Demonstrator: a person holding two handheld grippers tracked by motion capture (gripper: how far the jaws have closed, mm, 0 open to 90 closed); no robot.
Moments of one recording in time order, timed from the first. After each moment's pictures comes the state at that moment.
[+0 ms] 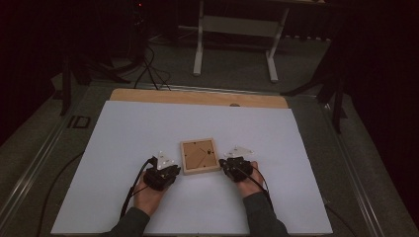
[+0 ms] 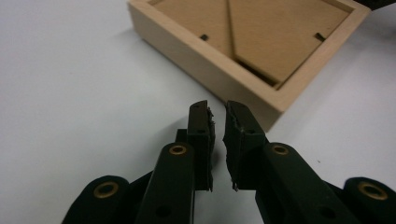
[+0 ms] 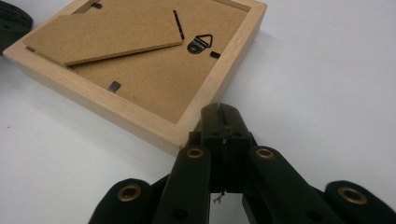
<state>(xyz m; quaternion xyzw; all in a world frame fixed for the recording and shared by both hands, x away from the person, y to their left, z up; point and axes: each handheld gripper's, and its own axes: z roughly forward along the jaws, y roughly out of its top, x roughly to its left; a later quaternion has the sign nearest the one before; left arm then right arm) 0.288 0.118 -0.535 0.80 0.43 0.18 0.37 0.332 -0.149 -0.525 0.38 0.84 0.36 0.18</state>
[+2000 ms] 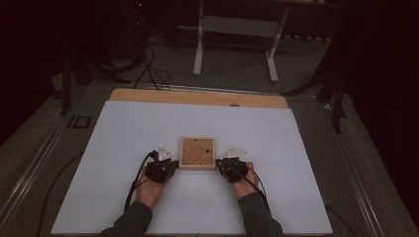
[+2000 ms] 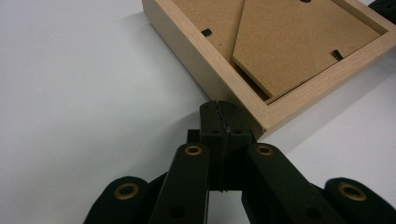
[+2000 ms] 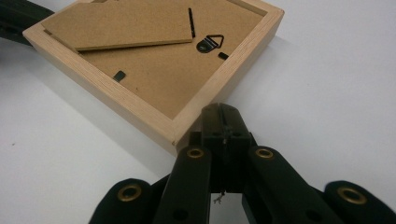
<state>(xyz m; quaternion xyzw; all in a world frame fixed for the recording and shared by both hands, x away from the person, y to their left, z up) 0.311 0.120 -0.537 0.79 0.46 0.17 0.36 0.329 -0.136 -0.527 0.39 0.83 0.36 0.19</state>
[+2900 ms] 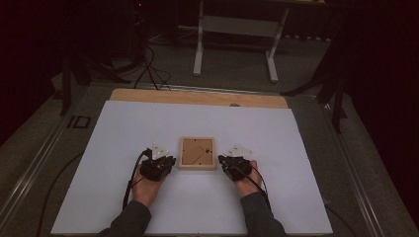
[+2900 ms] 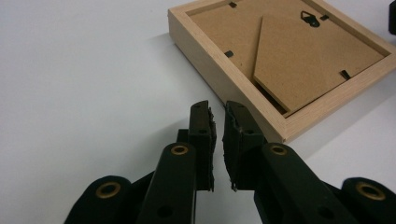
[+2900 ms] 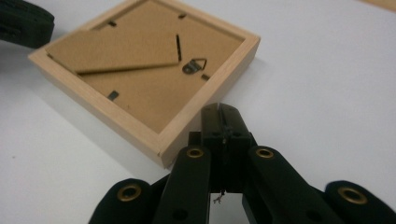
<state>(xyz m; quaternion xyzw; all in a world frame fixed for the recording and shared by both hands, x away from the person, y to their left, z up) 0.310 0.133 -0.529 0.77 0.47 0.19 0.38 0.328 -0.145 -0.515 0.38 0.81 0.39 0.21</state>
